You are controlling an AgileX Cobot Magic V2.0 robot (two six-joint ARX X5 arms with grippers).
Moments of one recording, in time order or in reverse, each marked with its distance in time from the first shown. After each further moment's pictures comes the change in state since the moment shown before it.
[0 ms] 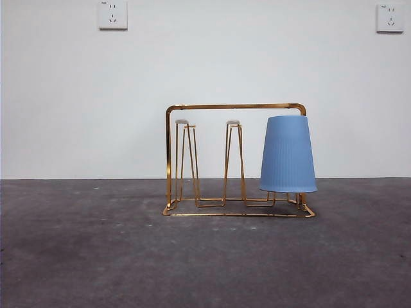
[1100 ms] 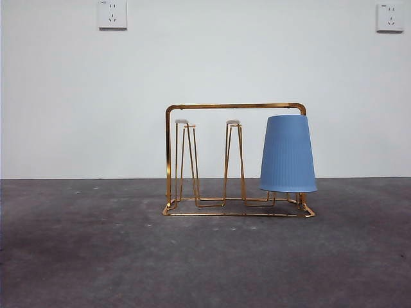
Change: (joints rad) left arm -0.017 0.544 0.000 1.144 0.306 -0.684; right arm 0.003 -0.183 -0.015 0.133 0.047 -0.221
